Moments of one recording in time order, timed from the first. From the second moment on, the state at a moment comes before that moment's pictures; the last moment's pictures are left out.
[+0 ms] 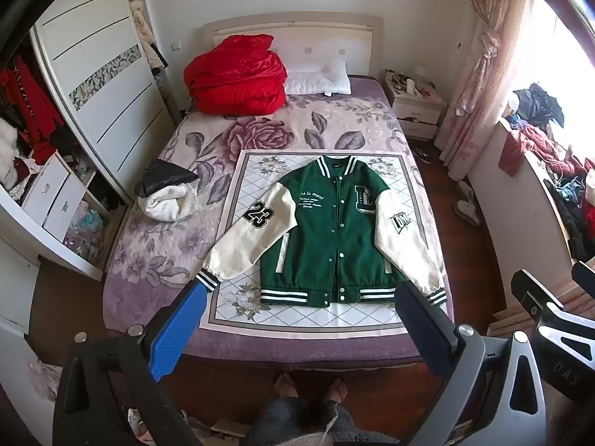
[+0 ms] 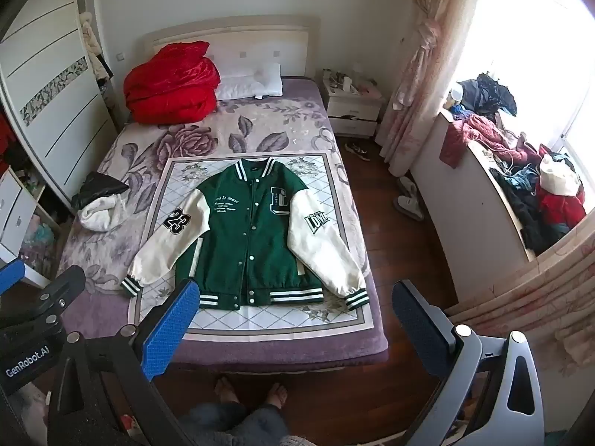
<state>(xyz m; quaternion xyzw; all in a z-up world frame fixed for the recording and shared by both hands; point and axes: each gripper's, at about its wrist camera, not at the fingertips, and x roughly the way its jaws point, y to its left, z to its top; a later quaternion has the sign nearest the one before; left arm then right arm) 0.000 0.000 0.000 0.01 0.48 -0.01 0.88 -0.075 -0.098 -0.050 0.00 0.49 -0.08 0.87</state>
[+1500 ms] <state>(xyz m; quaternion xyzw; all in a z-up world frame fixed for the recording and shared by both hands) 0.002 0.008 0.009 0.01 0.48 -0.01 0.88 -0.076 -0.097 -0.044 0.00 0.49 -0.08 0.87</state>
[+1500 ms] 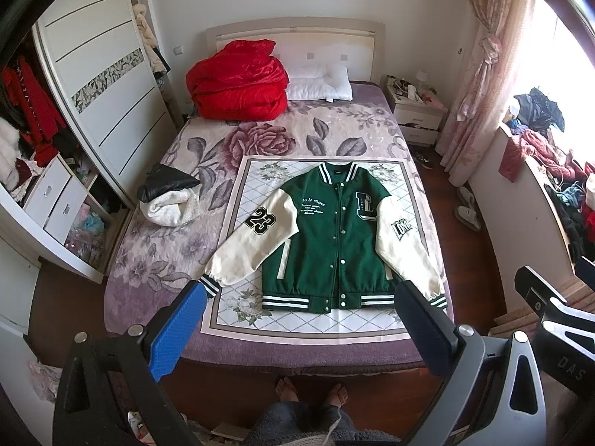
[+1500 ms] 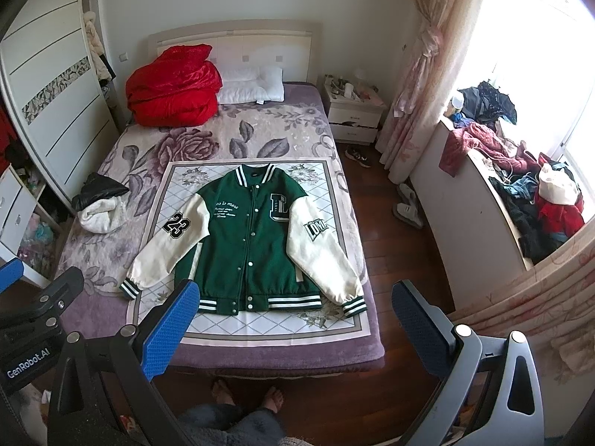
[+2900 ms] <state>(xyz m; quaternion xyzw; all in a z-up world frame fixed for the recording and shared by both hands) 0.019 0.005 0.042 0.01 0.47 -0.01 0.88 -0.061 -0.092 -0.015 0.00 0.48 -0.07 0.87</state>
